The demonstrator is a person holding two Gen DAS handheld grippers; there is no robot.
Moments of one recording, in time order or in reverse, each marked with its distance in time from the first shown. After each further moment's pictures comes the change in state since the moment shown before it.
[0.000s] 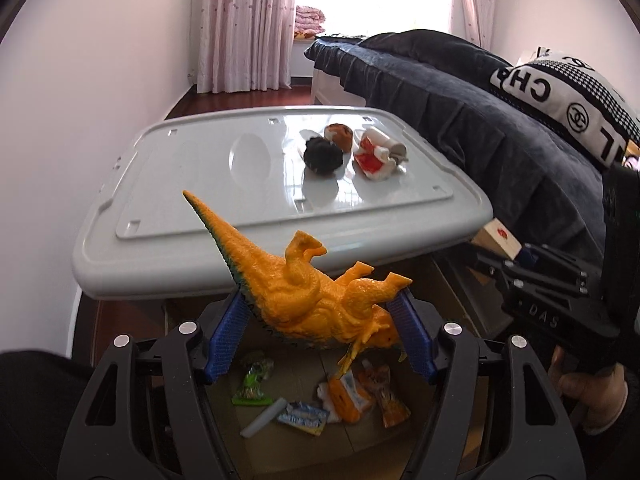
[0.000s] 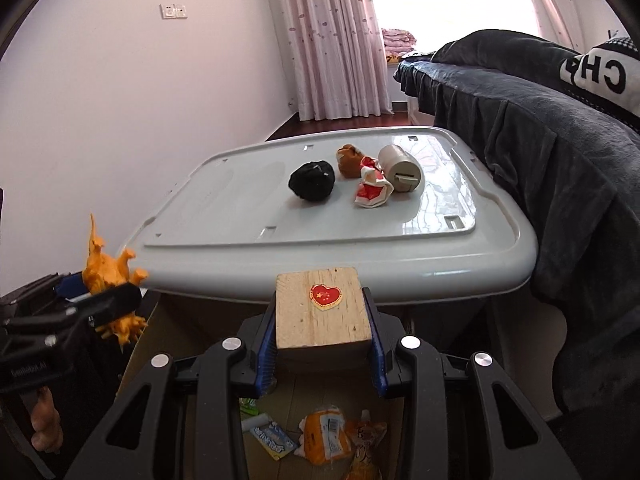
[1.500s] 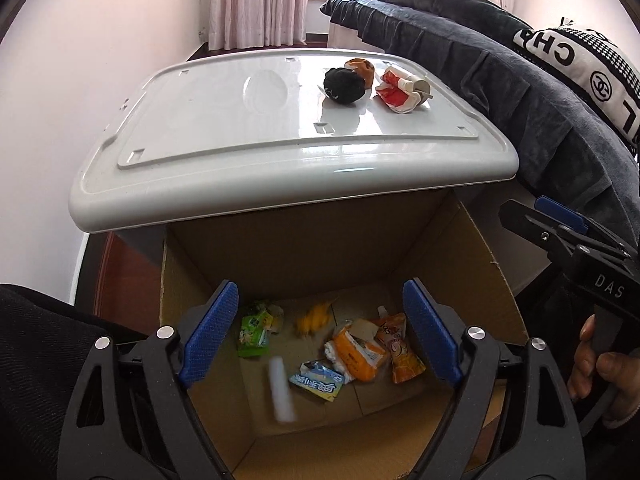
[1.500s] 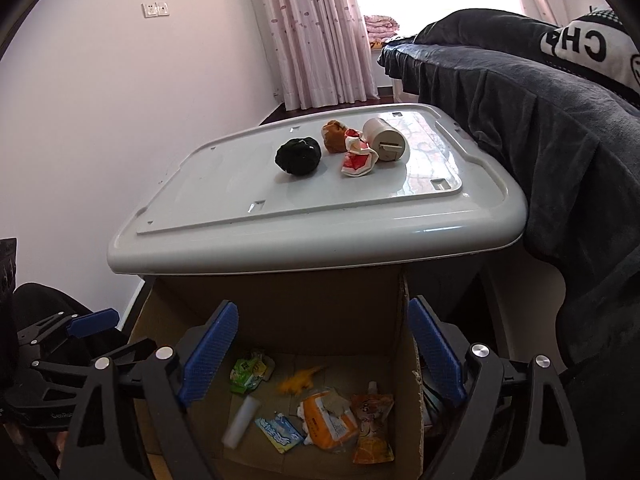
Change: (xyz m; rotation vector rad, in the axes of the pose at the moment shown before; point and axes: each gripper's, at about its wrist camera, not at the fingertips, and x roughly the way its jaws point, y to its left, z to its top) left arm 0.025 0.008 -0.037 -0.036 0.153 0.055; right arm 0.002 -0.008 -0.022 0.061 0.041 -0.036
